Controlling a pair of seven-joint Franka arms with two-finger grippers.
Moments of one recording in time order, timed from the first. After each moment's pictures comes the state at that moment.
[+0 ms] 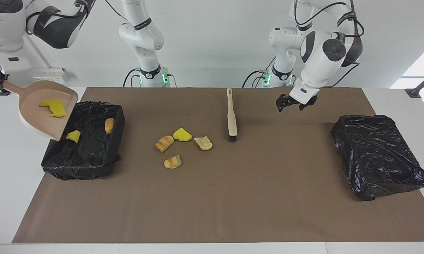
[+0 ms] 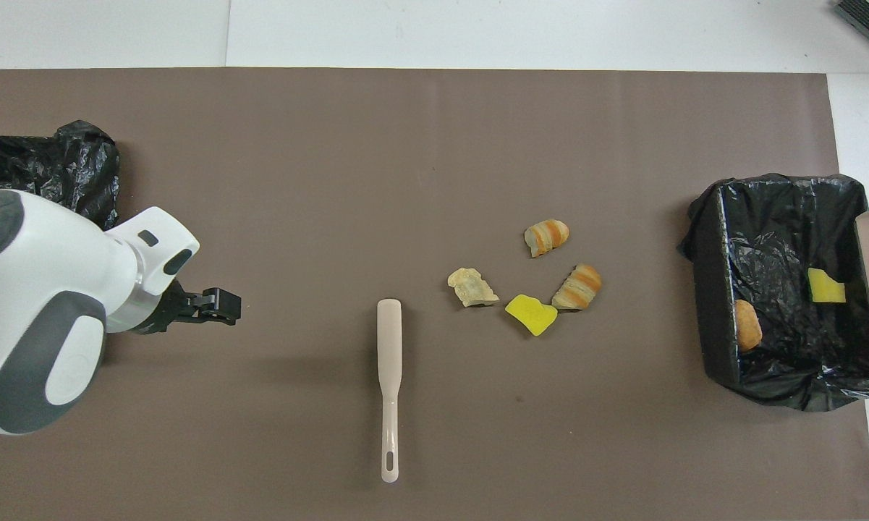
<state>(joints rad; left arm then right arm) -0.12 -0.12 -0.08 -2.06 -0.07 1.83 -0.19 -0.41 -0.03 0.10 -1.71 -0.74 1.82 -1.76</state>
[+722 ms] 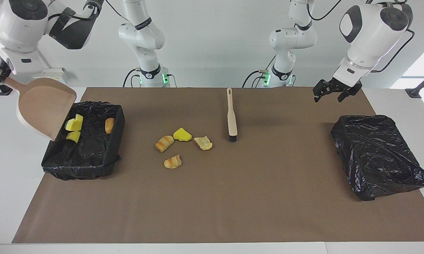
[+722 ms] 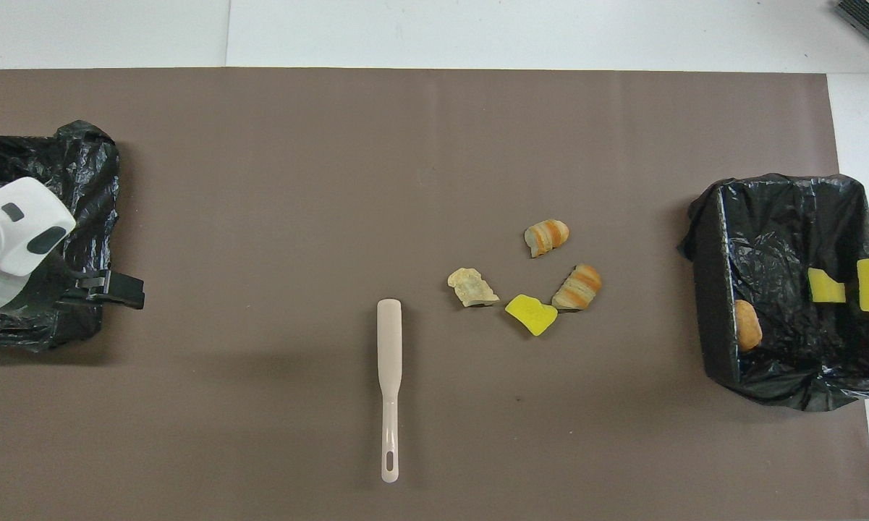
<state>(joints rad) 0.02 -0.12 -0.09 -1.79 -0.02 1.61 -0.01 -0.33 -0.04 0.11 -1.70 -0.81 1.73 -1.66</state>
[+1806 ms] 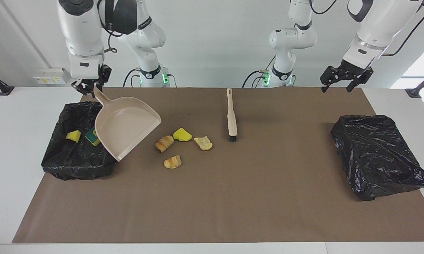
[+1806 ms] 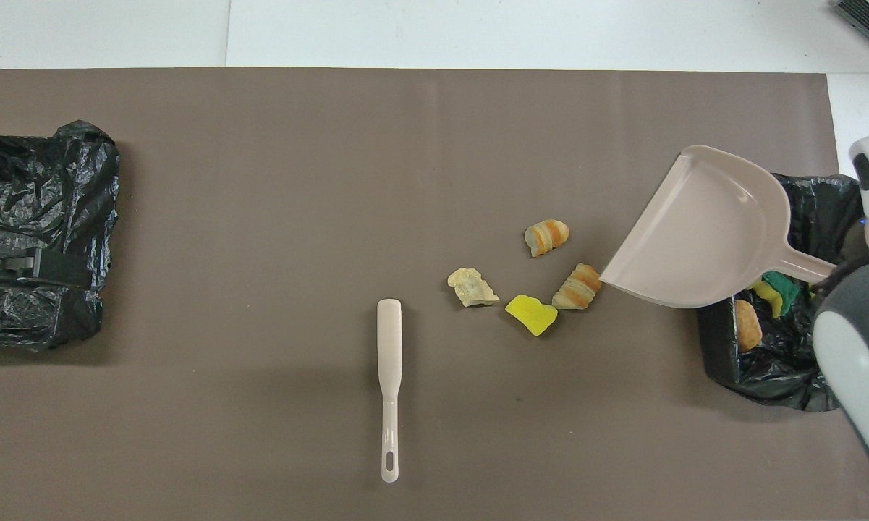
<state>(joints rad) 0.02 -0.13 -0.08 -1.72 -0.02 1.57 -0.02 -0.05 -0.06 0.16 -1.69 -0.24 1.52 -0.76</state>
